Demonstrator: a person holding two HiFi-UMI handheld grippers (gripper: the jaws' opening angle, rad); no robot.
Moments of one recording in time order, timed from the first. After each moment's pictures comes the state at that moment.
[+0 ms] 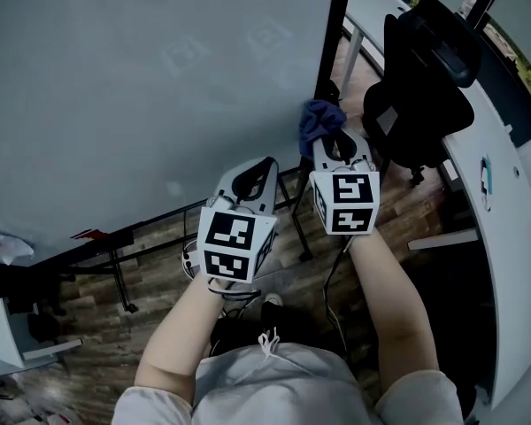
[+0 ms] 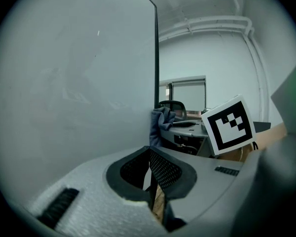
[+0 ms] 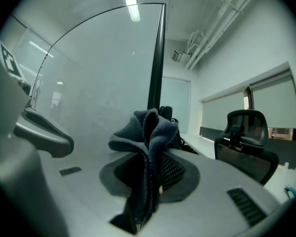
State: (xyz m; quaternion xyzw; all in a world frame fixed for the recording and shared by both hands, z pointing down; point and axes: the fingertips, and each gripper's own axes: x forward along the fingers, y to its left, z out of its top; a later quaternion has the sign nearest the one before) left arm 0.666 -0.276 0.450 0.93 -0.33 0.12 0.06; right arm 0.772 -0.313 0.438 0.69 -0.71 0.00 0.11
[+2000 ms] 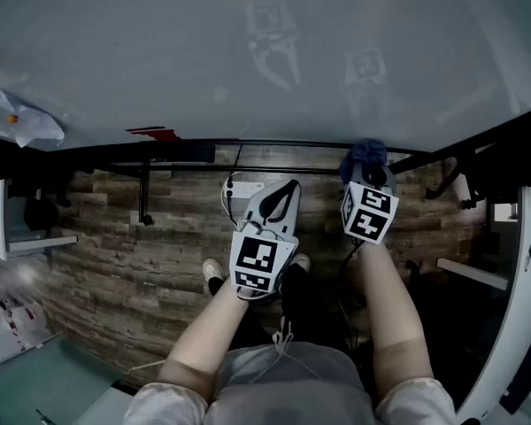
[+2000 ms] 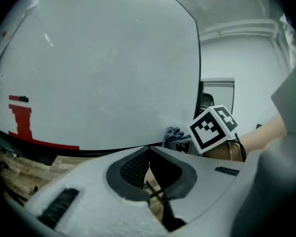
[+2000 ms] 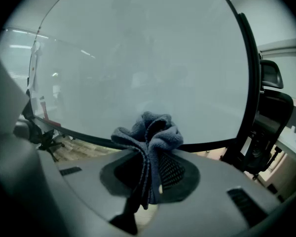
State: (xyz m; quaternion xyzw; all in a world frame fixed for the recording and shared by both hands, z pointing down) left arm 0.416 -0.234 0.630 0.87 -0.47 0.10 0.14; right arm 0.576 -0.309 0.677 0.66 -0.70 0.16 0.21
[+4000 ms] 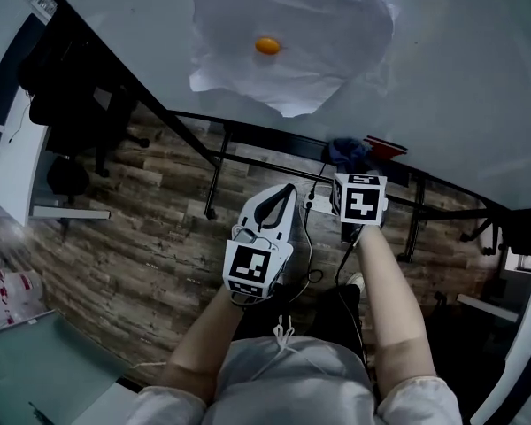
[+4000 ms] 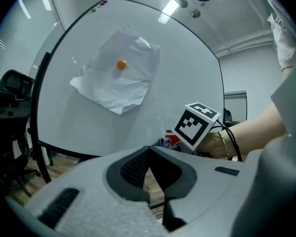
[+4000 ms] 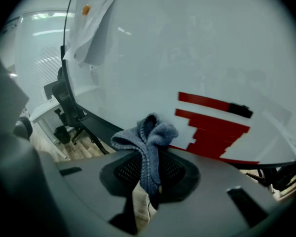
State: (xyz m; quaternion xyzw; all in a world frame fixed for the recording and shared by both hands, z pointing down) left arm -0.043 -0.185 0.592 0.82 -0.55 0.04 0.11; right arm 0.064 -0.294 0.668 0.50 -0.78 0.19 0.34
